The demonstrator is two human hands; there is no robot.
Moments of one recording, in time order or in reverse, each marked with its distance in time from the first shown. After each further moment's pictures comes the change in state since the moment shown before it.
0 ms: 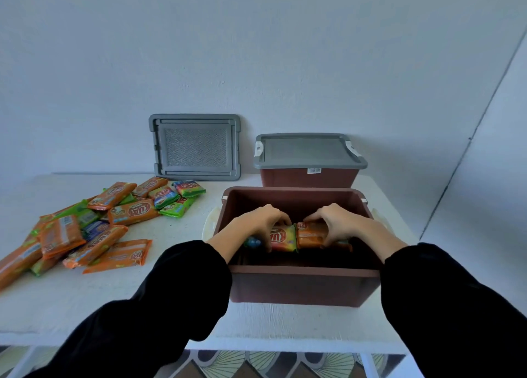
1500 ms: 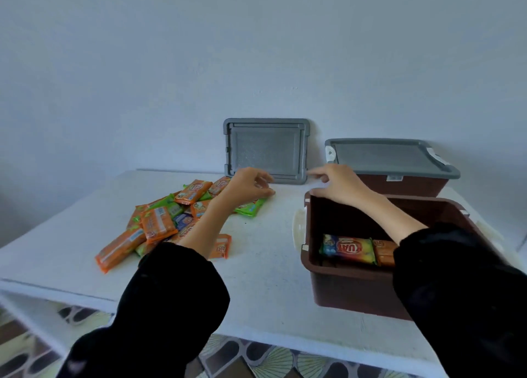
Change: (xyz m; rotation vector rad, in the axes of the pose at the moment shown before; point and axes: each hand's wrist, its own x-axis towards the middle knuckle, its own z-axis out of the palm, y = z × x) left_hand -0.151 -0.117 -0.044 -0.547 0.563 -0.346; right_hand 0.062 -0.152 -0.058 0.284 0.436 -0.117
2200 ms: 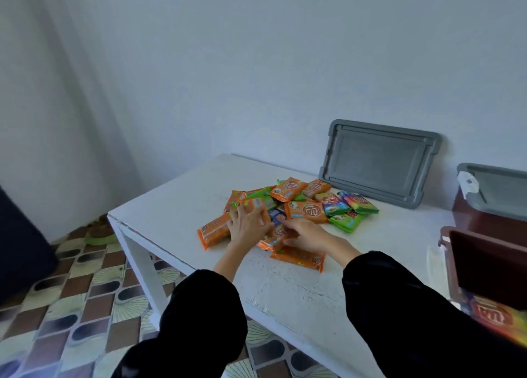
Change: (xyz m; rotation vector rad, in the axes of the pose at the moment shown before) left_hand -0.083 -0.202 -0.025 0.206 0.242 -0.710; right_hand 0.087 -0.154 0.206 -0.033 -0.525 -0.350
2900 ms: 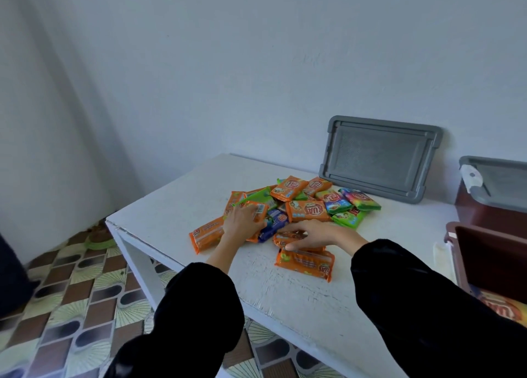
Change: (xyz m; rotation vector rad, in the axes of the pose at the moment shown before) left_hand 0.024 -0.015 -0.015 0.075 -0.052 0.055; right_hand 0.008 0.015 -0.009 0.106 -0.249 0.031
